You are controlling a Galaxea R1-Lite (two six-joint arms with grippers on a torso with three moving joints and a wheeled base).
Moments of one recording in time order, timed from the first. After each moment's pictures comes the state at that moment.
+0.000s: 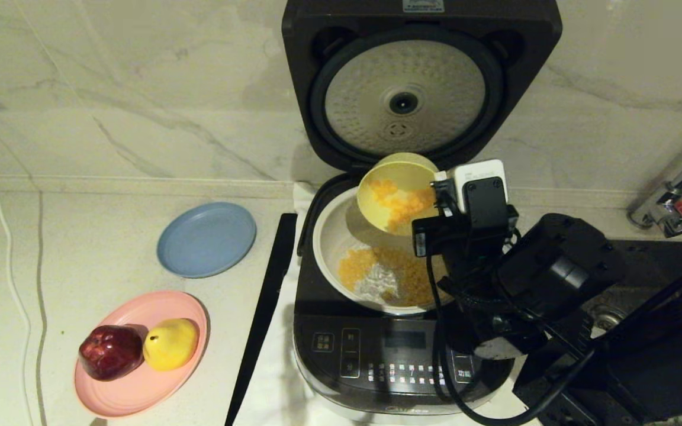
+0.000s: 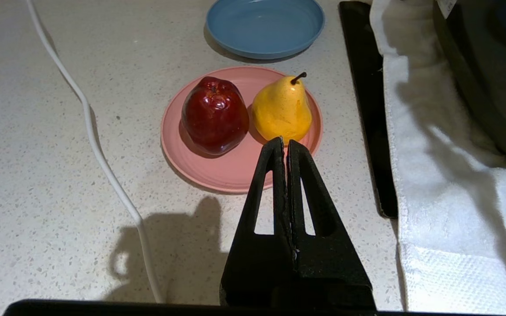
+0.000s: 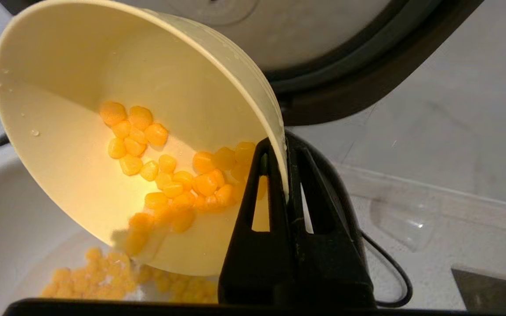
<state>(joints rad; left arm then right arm) 0.00 0.00 0.00 -0.02 -0.02 0.05 0.83 1.95 -0.84 -1.52 -0.72 -0.43</state>
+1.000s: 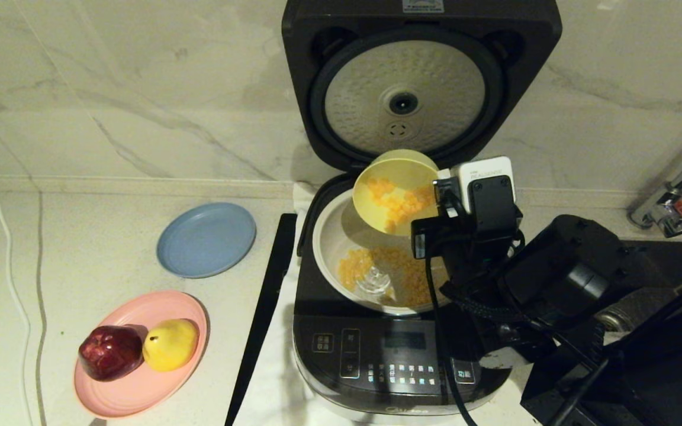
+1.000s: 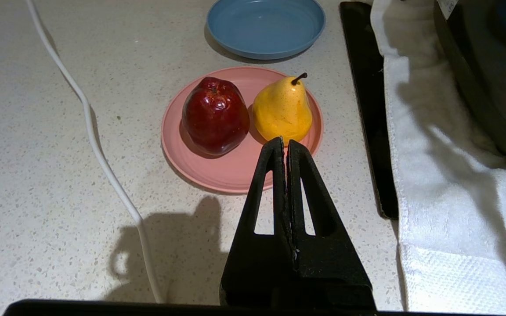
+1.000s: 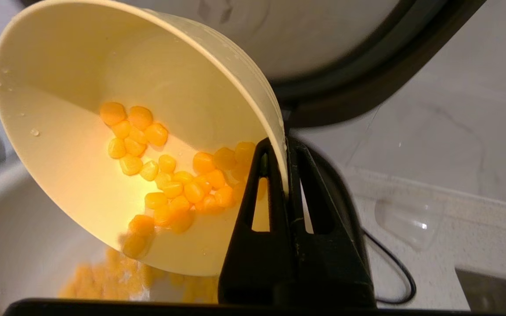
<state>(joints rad) 0.00 0.00 0.00 -0.02 -0.02 0.05 0.86 1.93 -0.82 -1.52 -0.74 -0.42</state>
